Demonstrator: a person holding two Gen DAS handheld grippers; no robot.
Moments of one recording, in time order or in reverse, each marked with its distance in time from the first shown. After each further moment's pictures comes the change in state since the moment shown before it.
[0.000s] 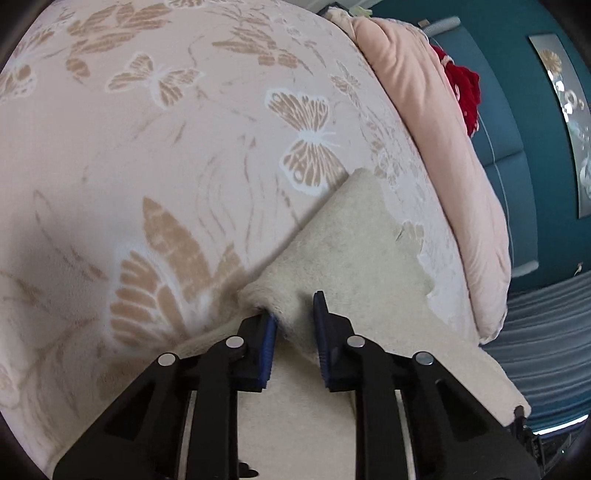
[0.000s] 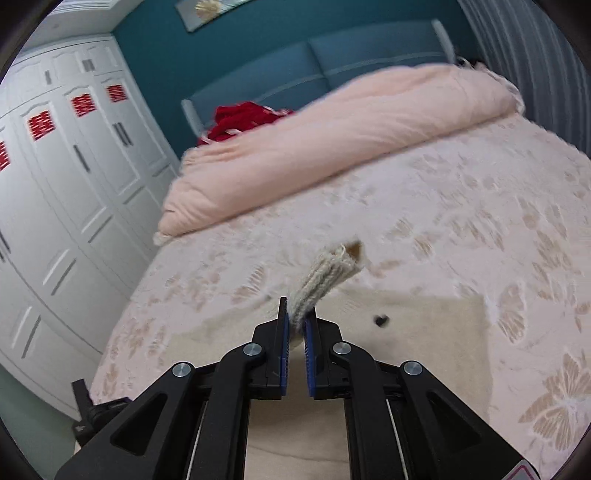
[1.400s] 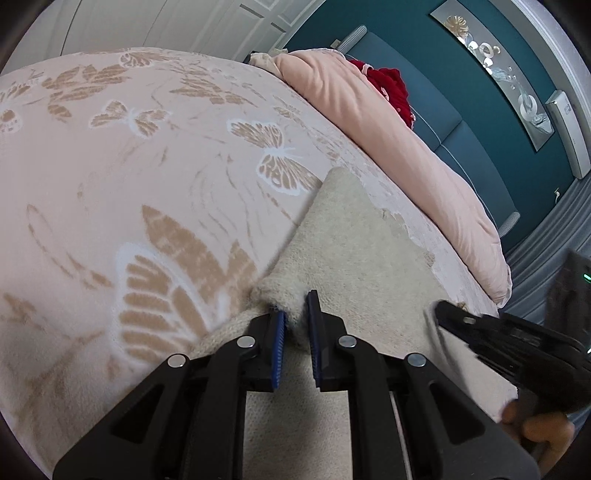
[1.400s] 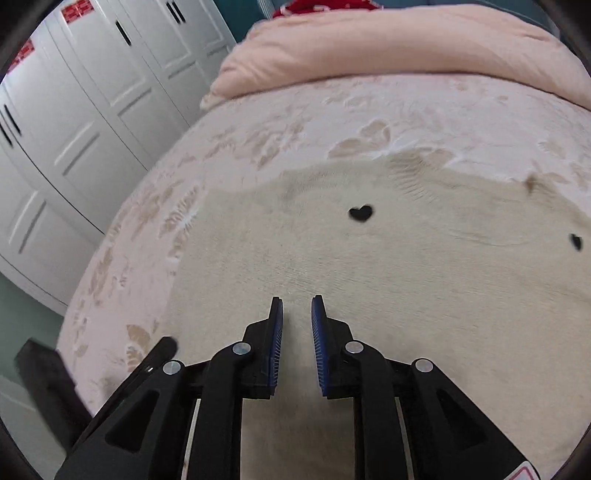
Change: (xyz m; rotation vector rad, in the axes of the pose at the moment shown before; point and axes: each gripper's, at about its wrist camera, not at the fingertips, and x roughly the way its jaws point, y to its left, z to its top) left arm 0.003 0.020 -0.038 0.301 -0.264 -0.122; right arm 0.173 0.157 -0.110 -0.289 0.359 0.109
